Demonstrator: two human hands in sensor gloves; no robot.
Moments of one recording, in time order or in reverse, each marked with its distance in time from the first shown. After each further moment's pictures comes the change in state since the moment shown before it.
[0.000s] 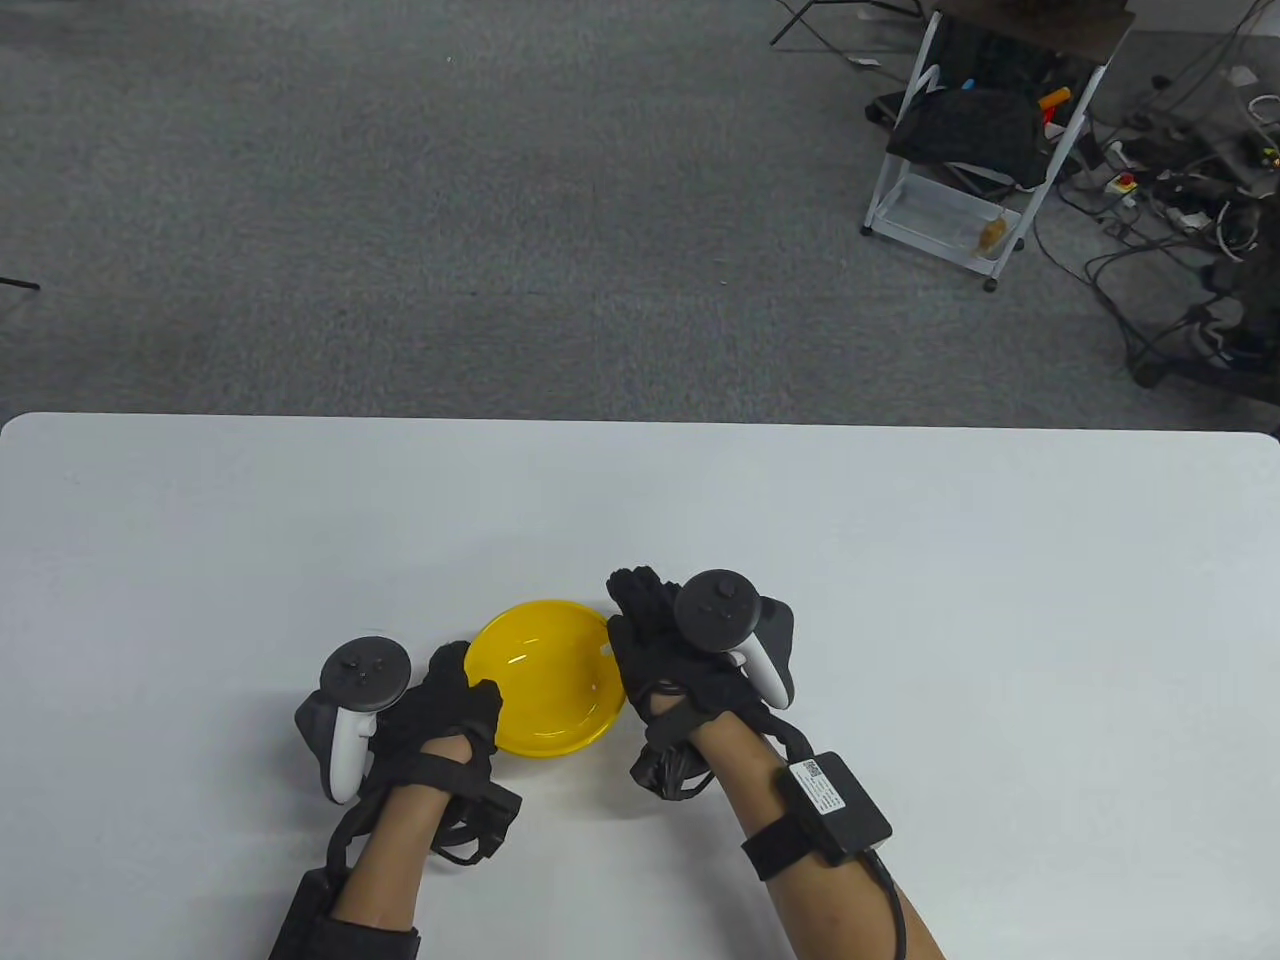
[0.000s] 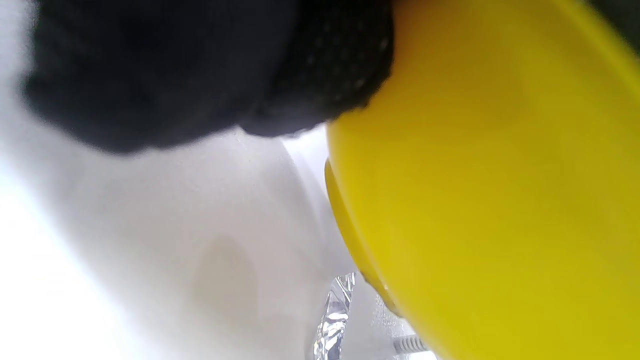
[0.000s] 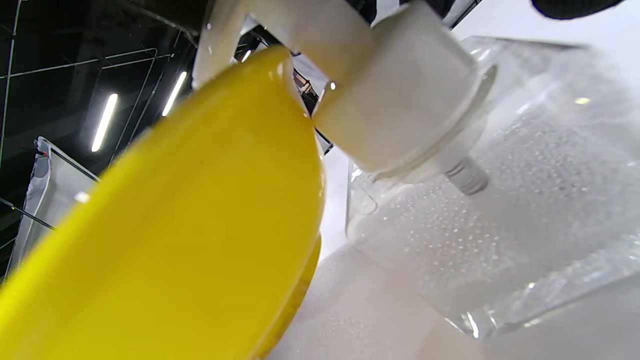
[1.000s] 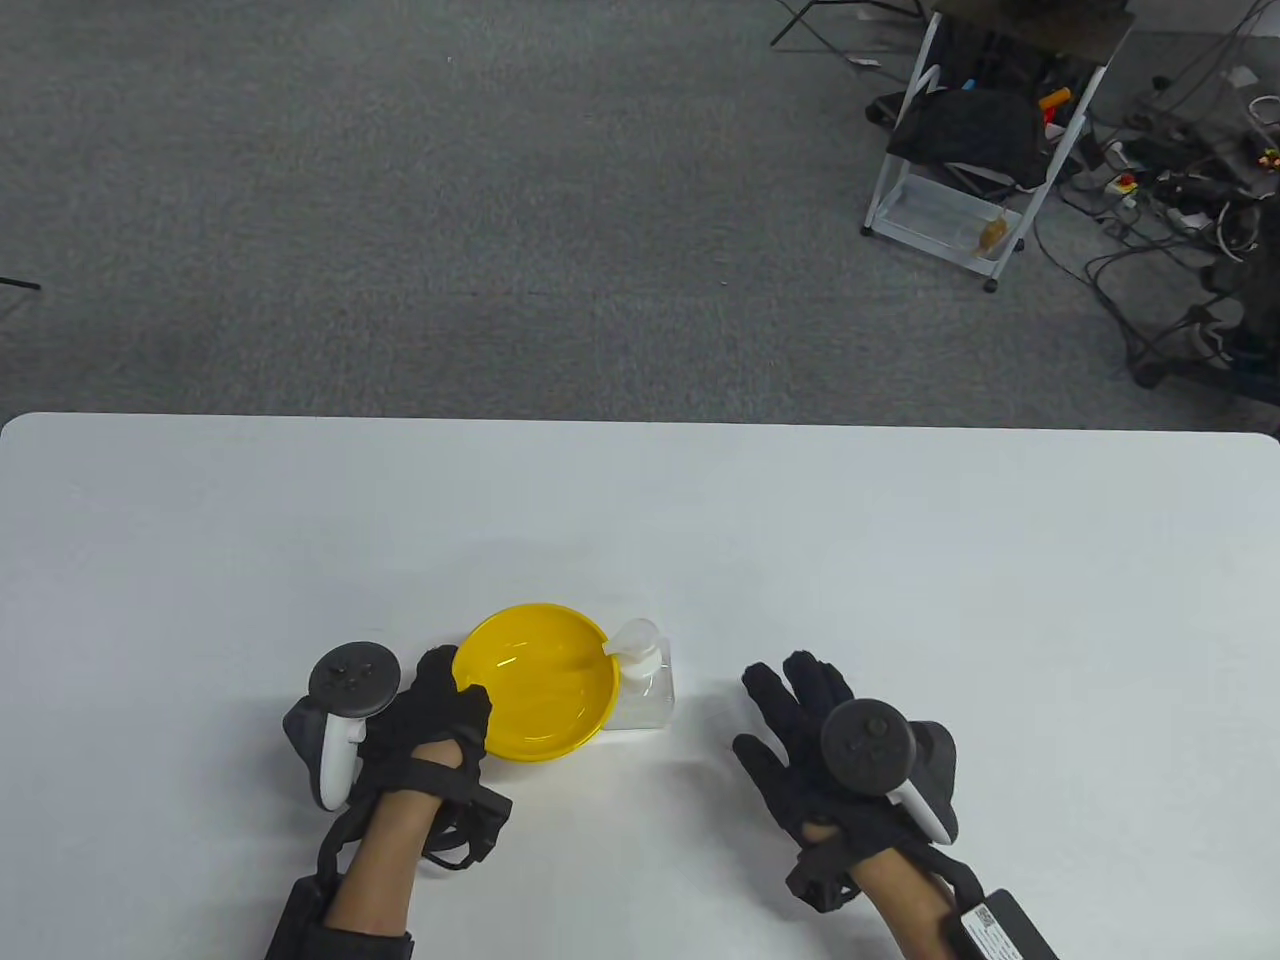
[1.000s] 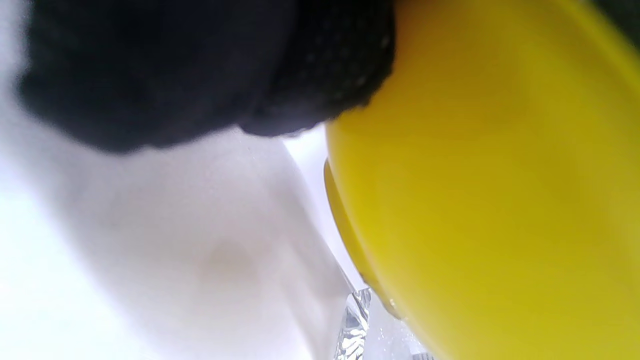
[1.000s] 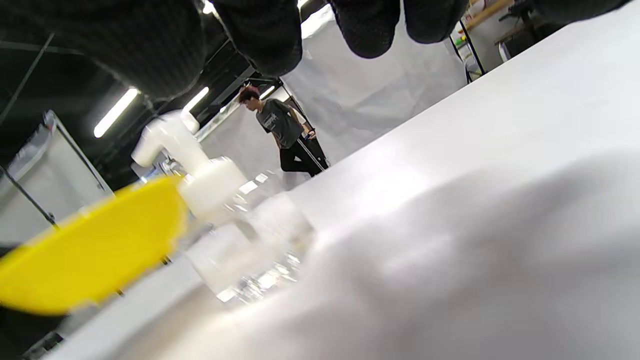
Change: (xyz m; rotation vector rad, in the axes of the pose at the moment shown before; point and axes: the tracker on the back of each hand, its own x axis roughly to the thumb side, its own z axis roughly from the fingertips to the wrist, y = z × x) left_hand -0.005 0.005 0.004 0.030 0.011 -0.026; right_hand -0.069 -0.056 0.110 -0.169 -0.046 0.194
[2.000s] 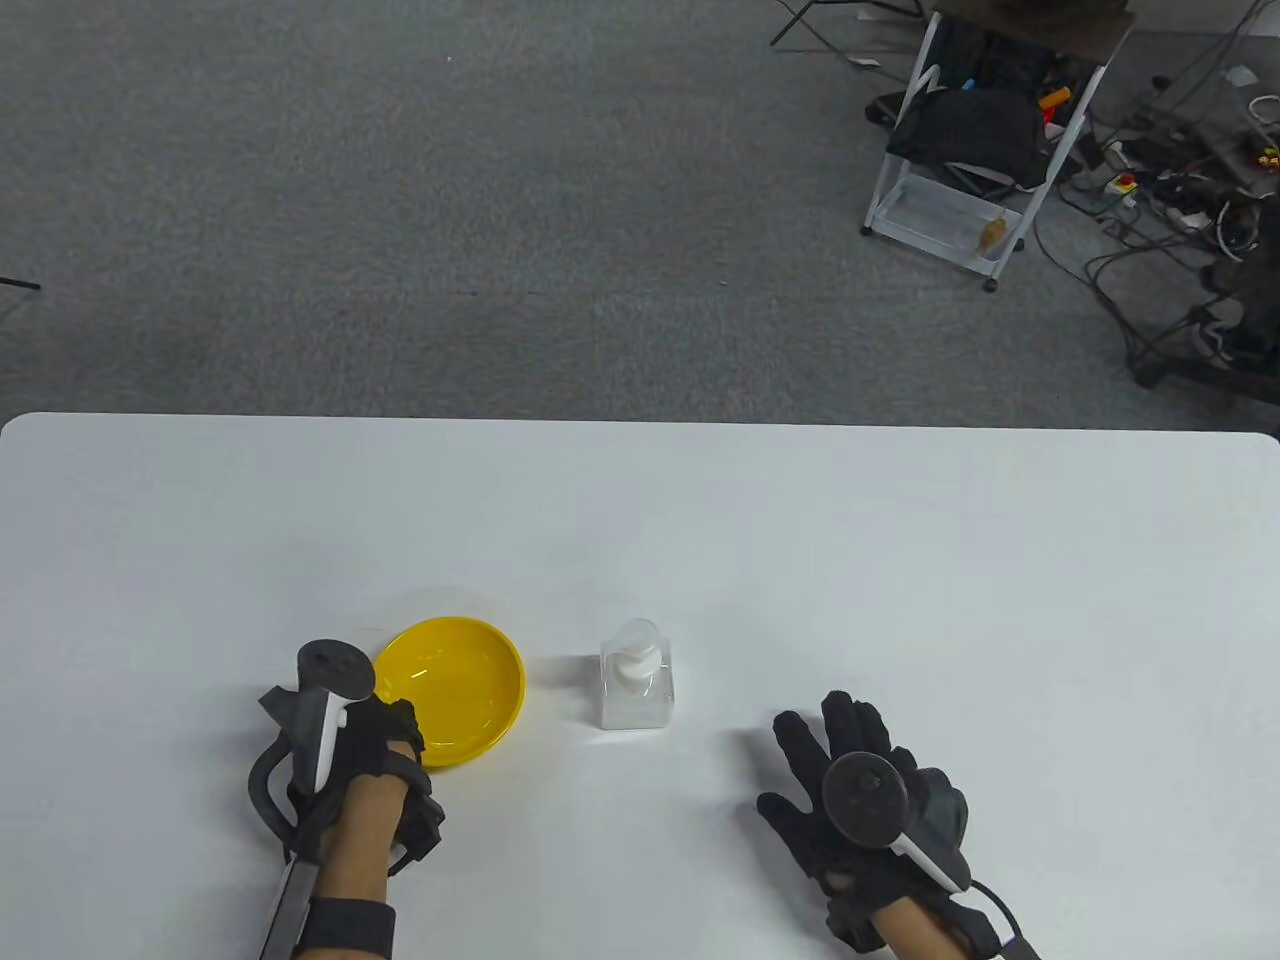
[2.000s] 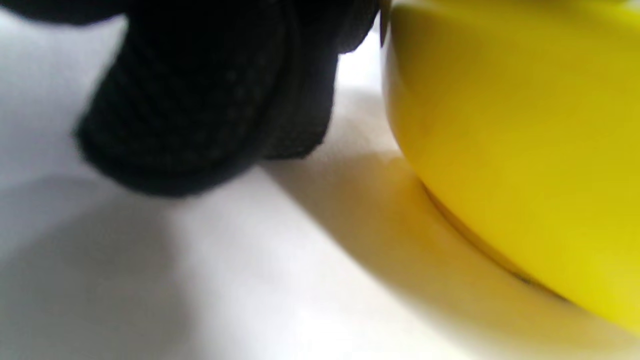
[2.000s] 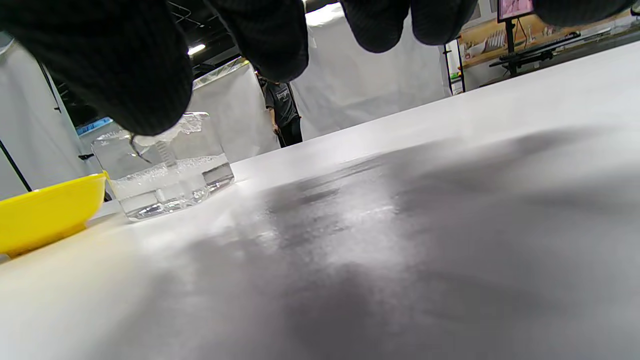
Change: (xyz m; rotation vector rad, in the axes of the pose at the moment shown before) left_hand -0.039 0.036 -0.017 0.203 0.430 -0.415; right_hand -0.038 0.018 0.038 -0.009 0.016 0.337
